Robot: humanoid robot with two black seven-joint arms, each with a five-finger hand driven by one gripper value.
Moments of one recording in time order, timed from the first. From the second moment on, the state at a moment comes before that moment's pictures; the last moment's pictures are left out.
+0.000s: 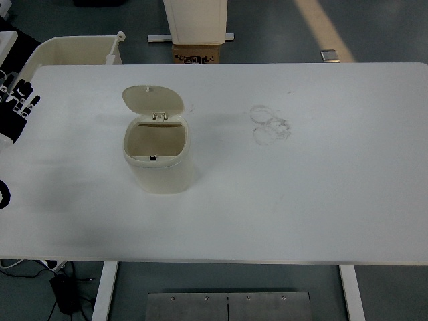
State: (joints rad) left arm -0.70 0.51 -0.72 -0.46 -0.27 -0.45 -0.22; right arm -0.06 0.00 0.32 0.19 -0.22 0.03 0.51
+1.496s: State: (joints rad) left arm -0.71 0.50 -0.72 -0.47 -0.28 -0.45 -0.22; right arm -0.06 0.00 0.32 0.19 -0.22 0.03 0.51
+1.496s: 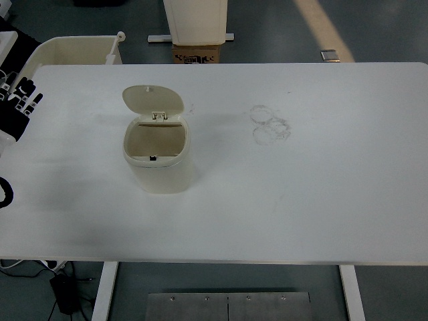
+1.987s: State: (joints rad) left arm -0.80 0.52 -0.71 -0.48 -0.27 -0.31 -0.05; right arm -0.06 0.00 0.32 0.19 -0.22 0.03 0.51
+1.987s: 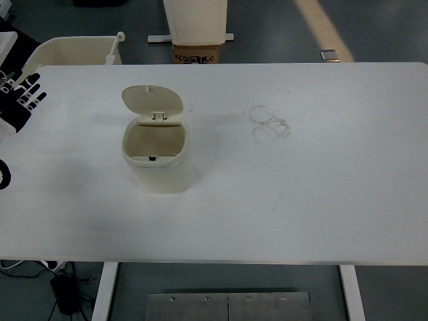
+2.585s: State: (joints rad) left arm -1.06 0.74 -0.39 -0.95 -0.27 -0.12 0.02; right arm -0.06 0.00 0.32 0.19 -0.22 0.03 0.51
